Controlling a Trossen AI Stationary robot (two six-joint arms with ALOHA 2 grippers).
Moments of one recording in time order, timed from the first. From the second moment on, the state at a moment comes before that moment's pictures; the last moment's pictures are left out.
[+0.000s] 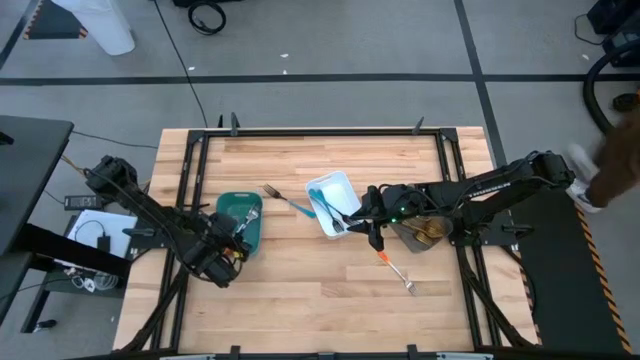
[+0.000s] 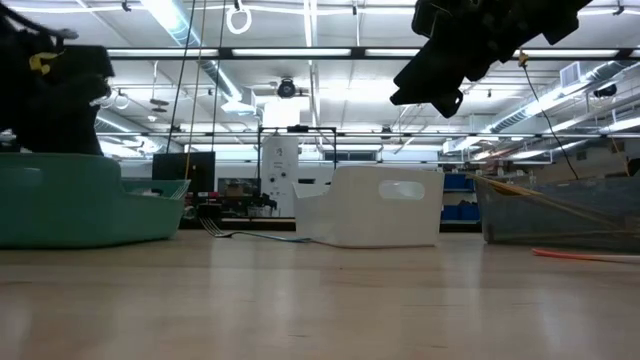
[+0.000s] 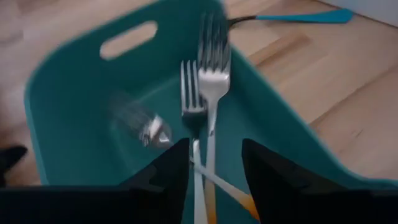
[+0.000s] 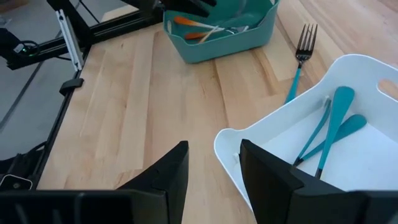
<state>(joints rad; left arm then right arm) -0.70 1.34 0.66 -0.98 -0.77 -1.73 0.10 1.26 0.72 0.01 0.01 0.32</state>
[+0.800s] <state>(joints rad) -0.34 1.34 0.78 -0.63 -0.58 -0.84 0.13 1.26 0.72 0.01 0.10 0.34</state>
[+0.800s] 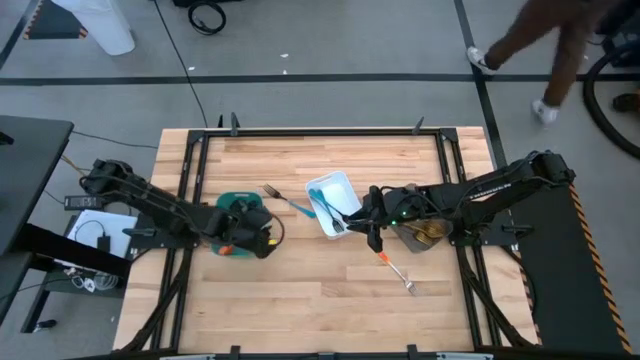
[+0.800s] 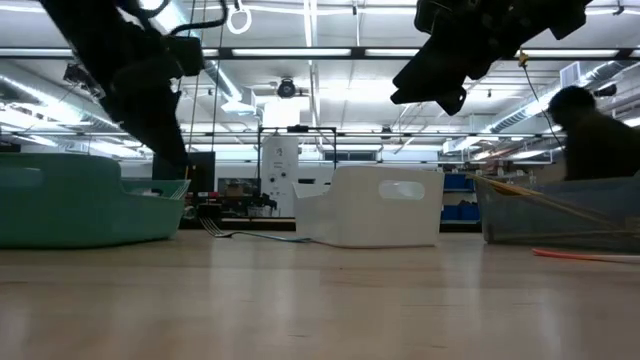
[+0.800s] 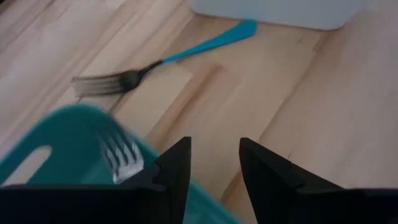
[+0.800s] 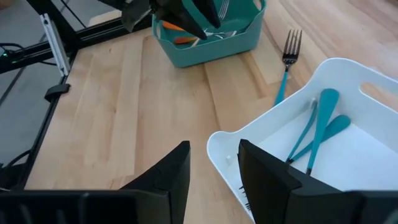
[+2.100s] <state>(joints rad) 0.06 1.34 0.78 -0.30 -0.20 0.32 0.29 1.52 0.72 0.32 0.19 0.39</state>
